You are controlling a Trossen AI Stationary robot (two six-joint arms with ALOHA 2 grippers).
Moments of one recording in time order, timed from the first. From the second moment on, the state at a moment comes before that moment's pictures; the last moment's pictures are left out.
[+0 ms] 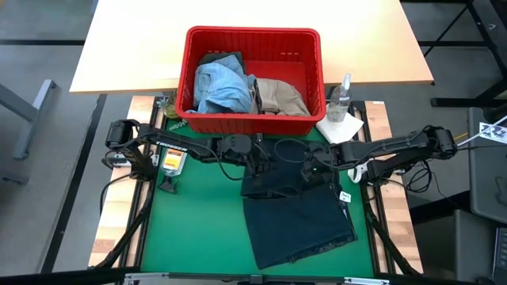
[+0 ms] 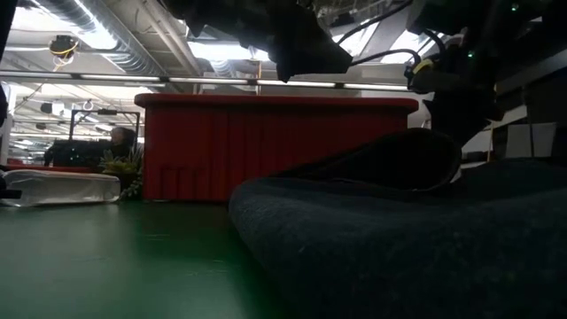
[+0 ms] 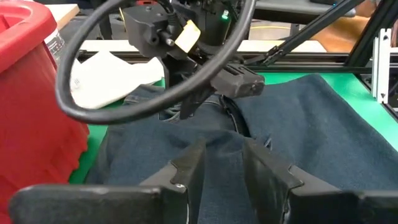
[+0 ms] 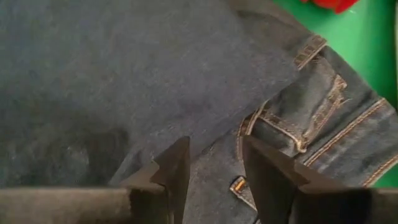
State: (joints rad) left arm 0.01 1.70 1.14 0.16 -0.01 -0.01; right arm 0.08 1.28 0.81 -0.81 0.30 0.91
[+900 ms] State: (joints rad) left arm 0.01 1.70 1.14 0.15 -0.01 -0.01; right arm 0.08 1.30 0.63 -0.49 0.31 1.07
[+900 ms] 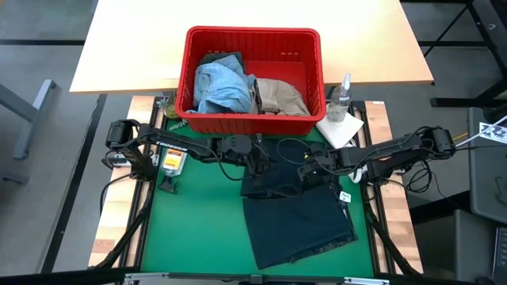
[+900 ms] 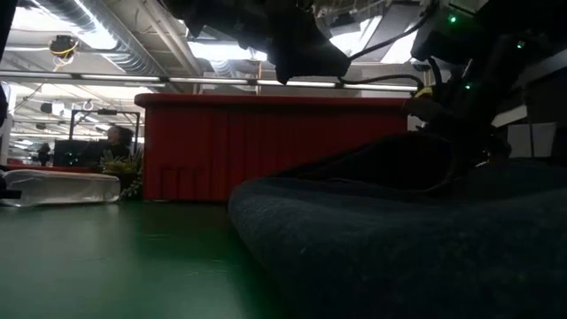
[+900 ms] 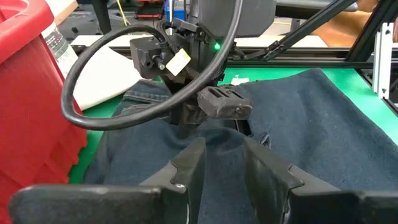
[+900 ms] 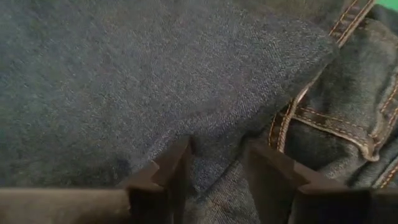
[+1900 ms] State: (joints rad) left arm 0.01 1.70 1.14 0.15 -0.01 -0.01; right arm 0.08 1.23 0.76 -0.83 0.50 0.55
